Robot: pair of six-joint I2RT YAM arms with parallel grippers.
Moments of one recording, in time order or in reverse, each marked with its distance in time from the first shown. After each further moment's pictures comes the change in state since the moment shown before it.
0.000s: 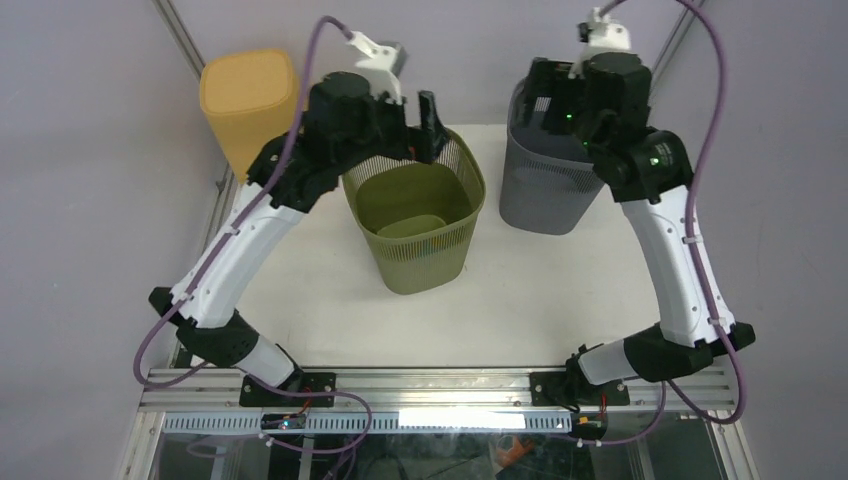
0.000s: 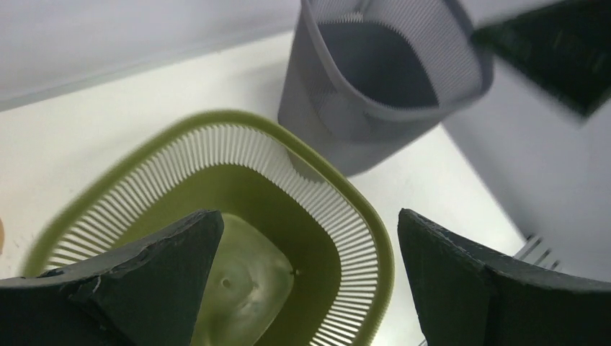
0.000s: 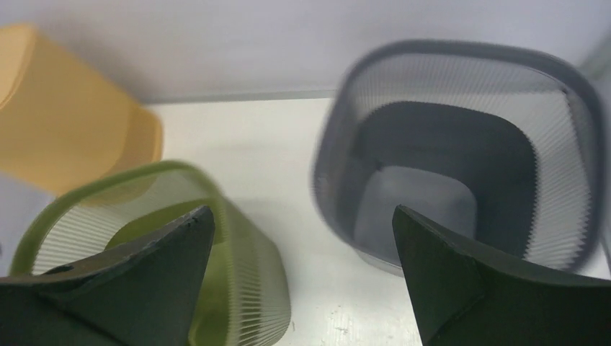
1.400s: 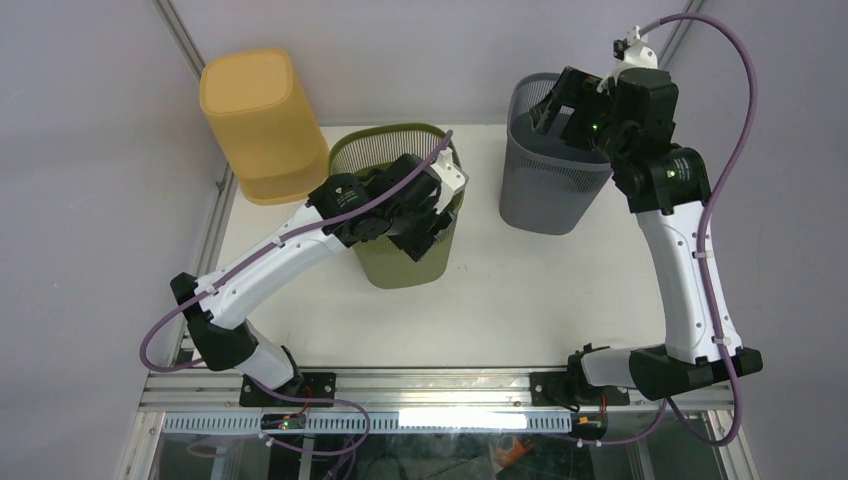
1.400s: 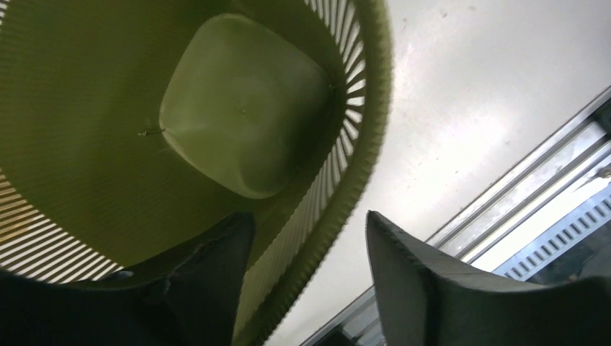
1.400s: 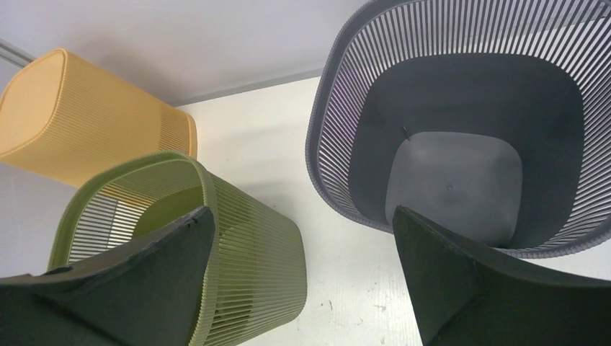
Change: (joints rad) left arm -0.287 0.022 -0.231 -0.404 -0.139 0.271; right arm -0.236 -0.123 -0.181 0.021 -0.197 0.195
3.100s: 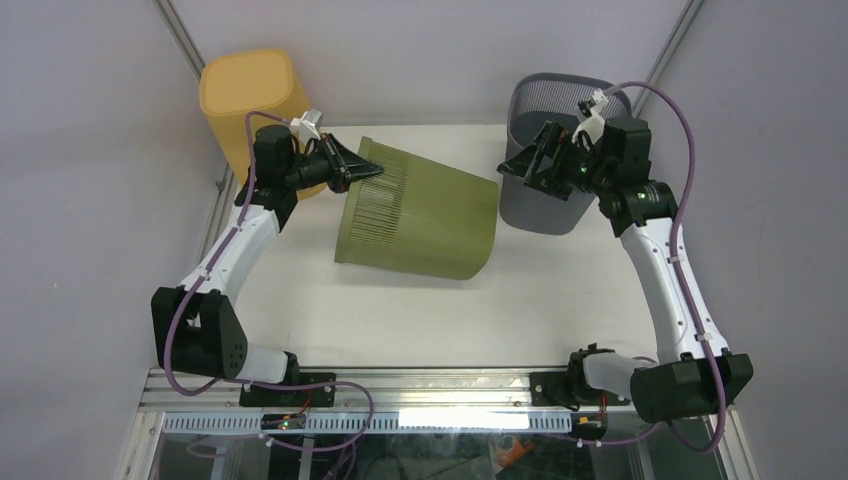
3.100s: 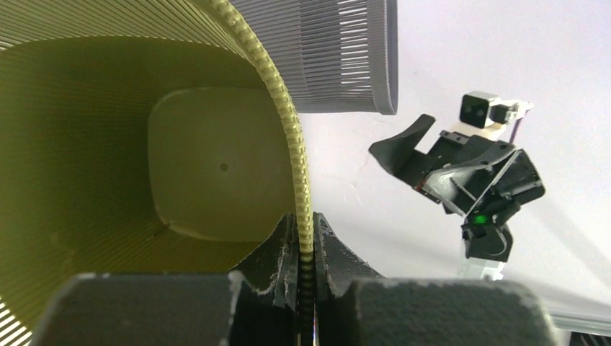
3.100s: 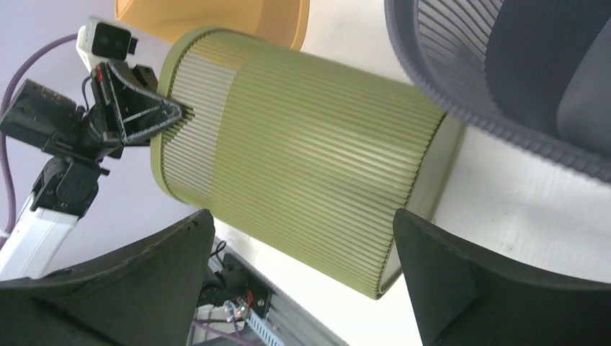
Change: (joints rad) left arm 0.849 -0.142 -0.658 1.140 1.024 -1.005; right arm -0.130 -0.105 -0.481 0.227 -0.624 0.161
